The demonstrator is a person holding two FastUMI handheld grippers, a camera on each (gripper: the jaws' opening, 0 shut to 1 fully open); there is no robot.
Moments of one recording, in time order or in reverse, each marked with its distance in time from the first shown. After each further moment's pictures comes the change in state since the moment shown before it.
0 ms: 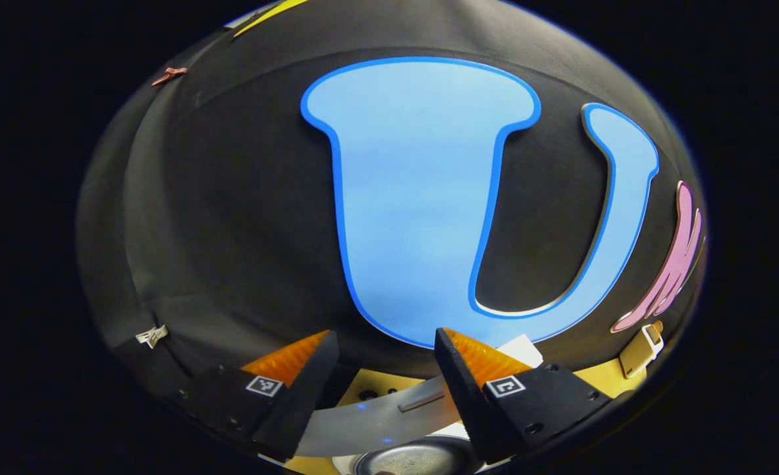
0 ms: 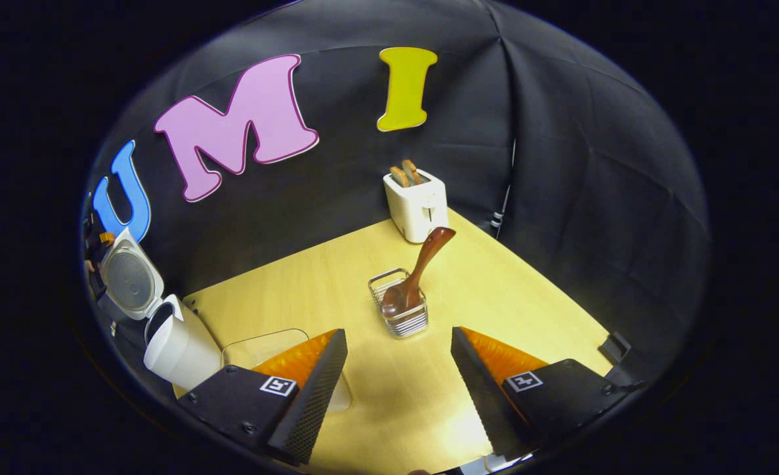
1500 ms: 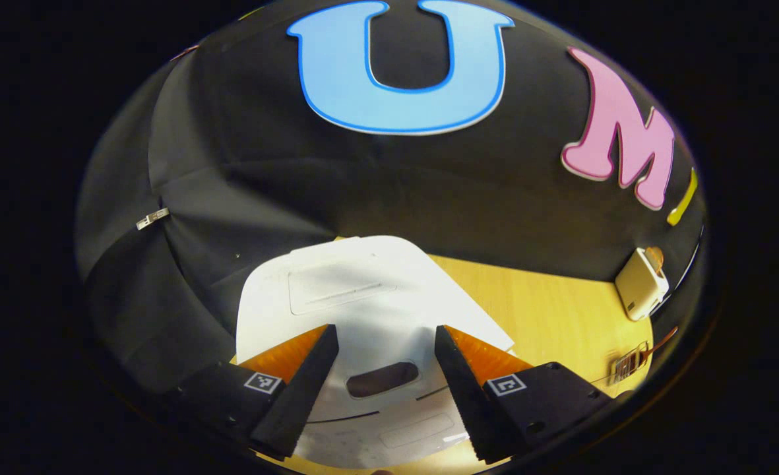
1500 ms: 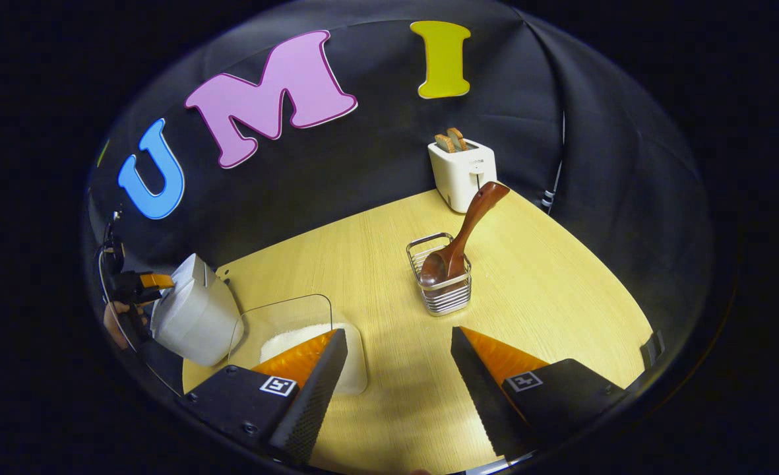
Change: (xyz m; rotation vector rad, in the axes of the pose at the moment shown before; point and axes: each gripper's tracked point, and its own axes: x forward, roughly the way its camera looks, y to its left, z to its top) left arm -0.124 -0.107 -0.266 0.081 0.345 0.058; right arm 0.023 0.014 -0.049 -0.046 0.104 0.206
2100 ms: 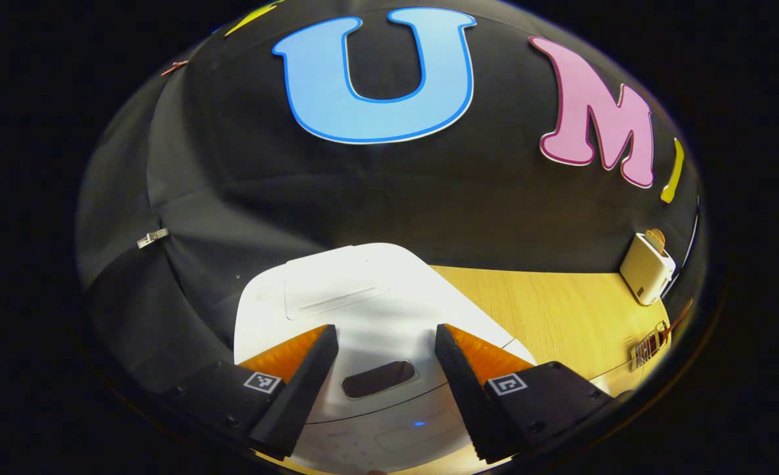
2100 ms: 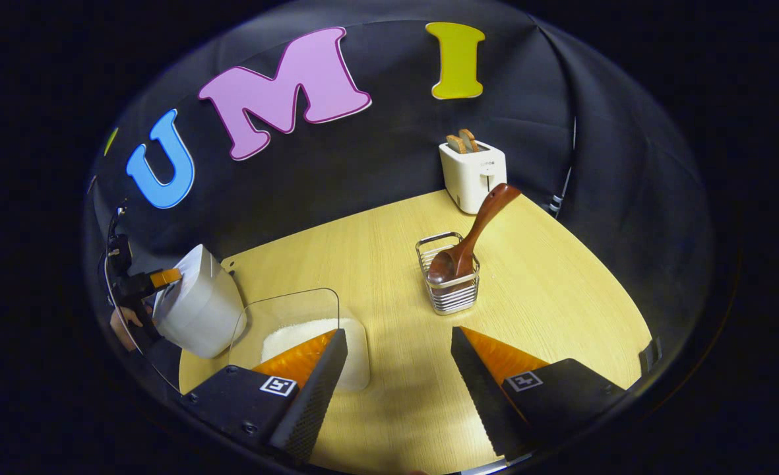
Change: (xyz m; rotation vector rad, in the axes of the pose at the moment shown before) left arm 0.000 -0.003 0.004 0.032 -0.118 -0.007; right arm -0.005 0.013 0.001 -0.051 -0.009 0.030
